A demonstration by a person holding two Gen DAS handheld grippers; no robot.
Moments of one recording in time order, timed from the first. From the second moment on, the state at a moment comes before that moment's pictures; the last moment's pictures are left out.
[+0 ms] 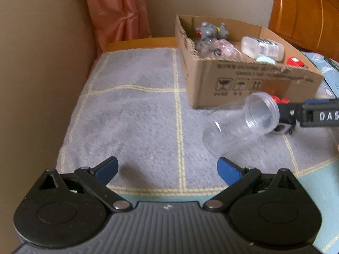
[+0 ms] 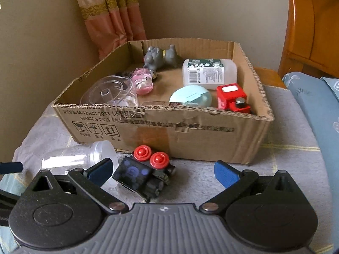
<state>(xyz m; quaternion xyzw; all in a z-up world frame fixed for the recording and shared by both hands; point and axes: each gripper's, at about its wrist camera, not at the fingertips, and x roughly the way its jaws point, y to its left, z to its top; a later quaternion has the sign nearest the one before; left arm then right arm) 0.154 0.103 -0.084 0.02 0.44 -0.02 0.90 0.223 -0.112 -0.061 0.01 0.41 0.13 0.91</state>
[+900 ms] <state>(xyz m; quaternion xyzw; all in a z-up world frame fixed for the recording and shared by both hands) 0.161 0.064 -0.087 -0.03 0.44 -0.11 0.89 0.195 -0.161 -0.090 -0.05 0.38 0.12 0.92</state>
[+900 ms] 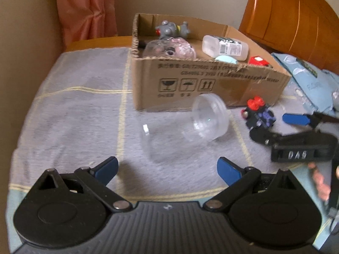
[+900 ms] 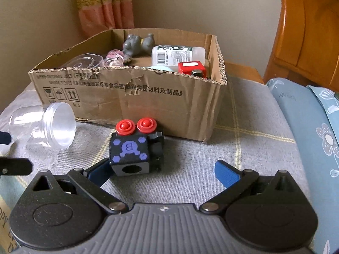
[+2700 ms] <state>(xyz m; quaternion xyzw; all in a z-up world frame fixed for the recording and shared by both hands) 0.199 0.054 -0.086 0.01 0.41 -0.04 0.91 0.211 -0.130 -0.077 -0.11 0.35 0.16 0.92</state>
